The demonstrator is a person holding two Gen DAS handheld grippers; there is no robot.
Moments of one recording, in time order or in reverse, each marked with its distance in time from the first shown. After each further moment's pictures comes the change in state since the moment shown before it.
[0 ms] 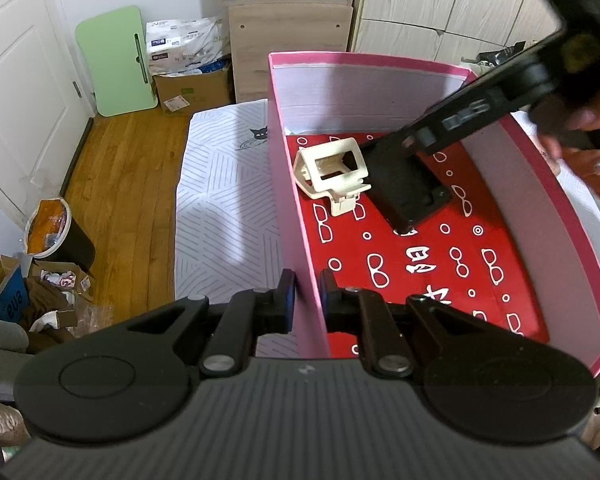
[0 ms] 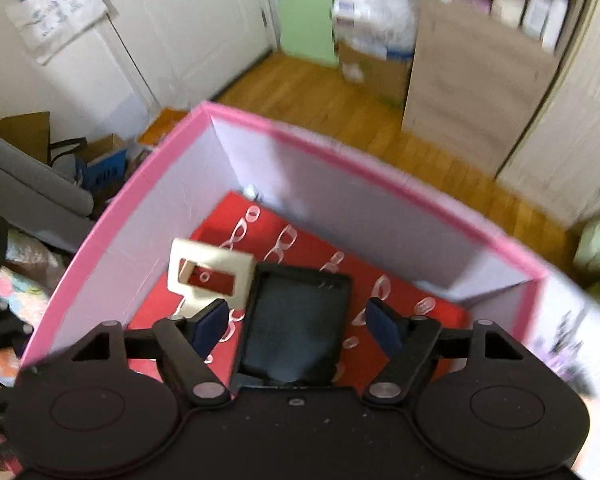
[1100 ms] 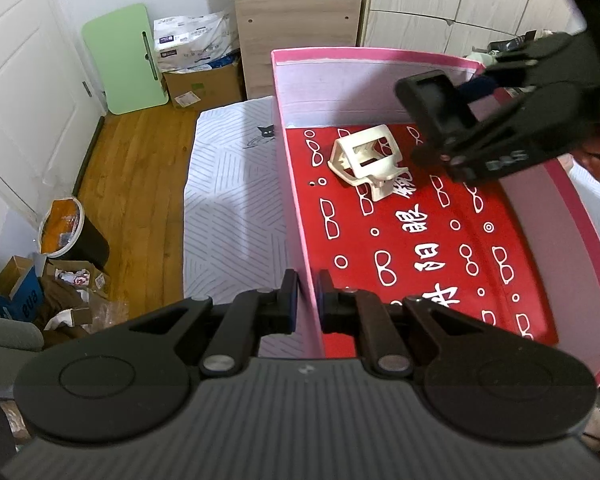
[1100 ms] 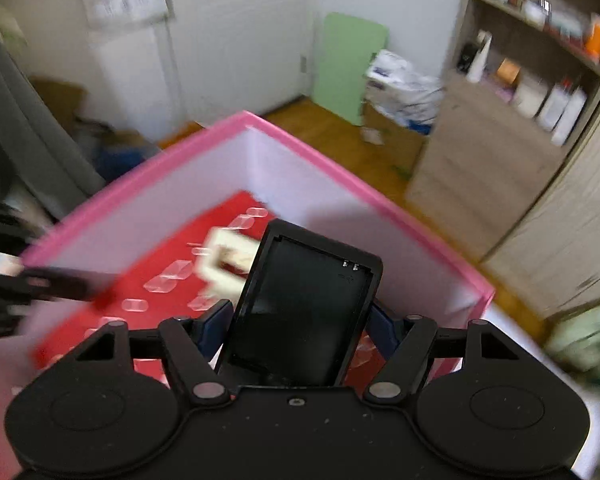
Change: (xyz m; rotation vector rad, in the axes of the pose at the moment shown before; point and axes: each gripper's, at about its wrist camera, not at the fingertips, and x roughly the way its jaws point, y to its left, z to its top) left arm 0.000 -0.003 0.005 0.018 0.027 0.046; right arm -0.015 0.002 -0.029 -0.250 -0.121 -0.070
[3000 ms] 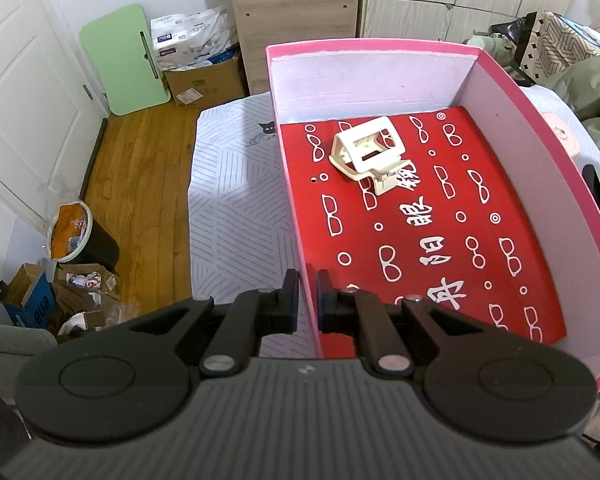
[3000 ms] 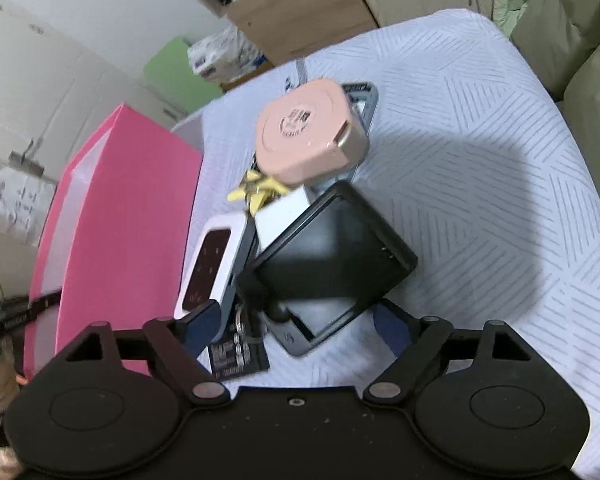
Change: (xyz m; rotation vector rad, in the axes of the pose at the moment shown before) left arm 0.001 -0.005 0.006 0.052 0.037 0.032; right arm -0.062 -0.129 -0.264 0.950 -0.027 0.213
